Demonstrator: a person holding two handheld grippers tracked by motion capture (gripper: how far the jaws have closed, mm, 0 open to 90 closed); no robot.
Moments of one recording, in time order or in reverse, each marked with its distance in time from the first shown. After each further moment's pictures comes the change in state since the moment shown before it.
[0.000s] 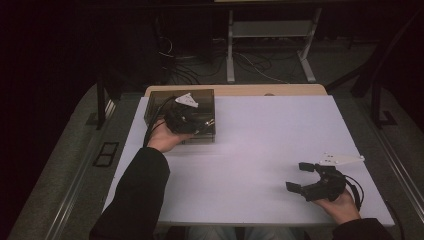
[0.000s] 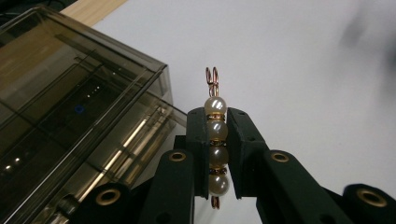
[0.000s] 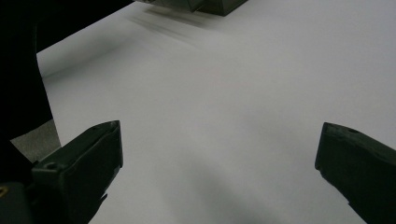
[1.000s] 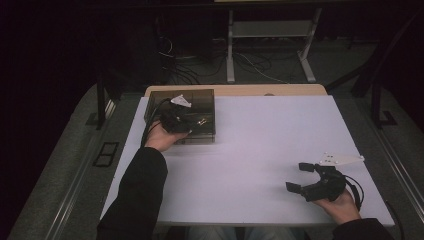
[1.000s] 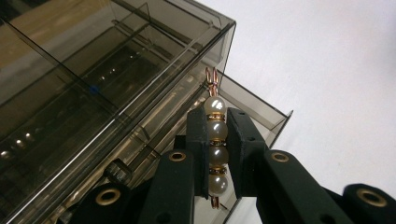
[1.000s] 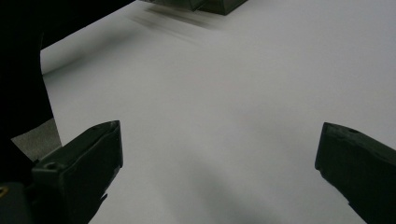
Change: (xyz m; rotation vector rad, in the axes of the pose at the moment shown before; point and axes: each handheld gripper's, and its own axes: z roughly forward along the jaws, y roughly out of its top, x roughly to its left) left arm 0.027 -0.023 0.014 0.028 0.061 -0.082; right arm 0.000 0.000 0.000 0.001 0.003 0.000
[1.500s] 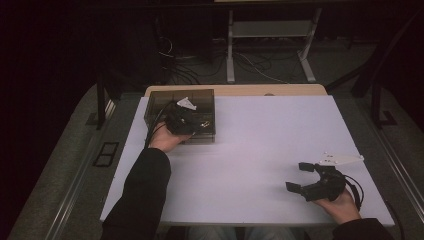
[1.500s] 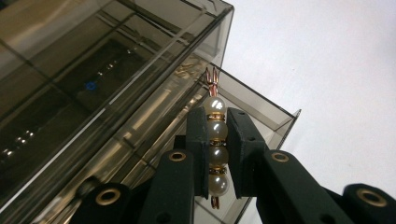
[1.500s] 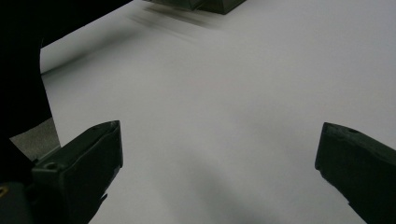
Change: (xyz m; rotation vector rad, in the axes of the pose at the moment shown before) left arm -0.003 0.000 0.017 0.037 -0.008 0.027; right arm -0.001 0.000 0.000 0.003 -0.002 -0.002
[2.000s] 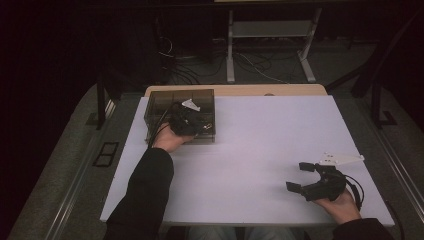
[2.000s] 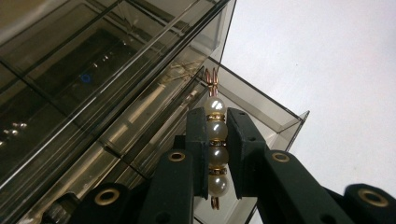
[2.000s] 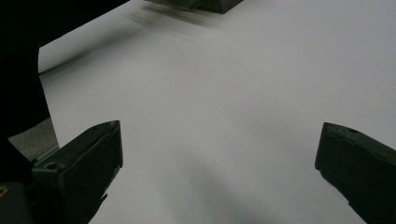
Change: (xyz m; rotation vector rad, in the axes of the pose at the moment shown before) left arm 0.000 0.001 0.012 0.034 -0.012 -0.029; right arm -0.001 0.000 -0.001 0.003 -0.006 0.000
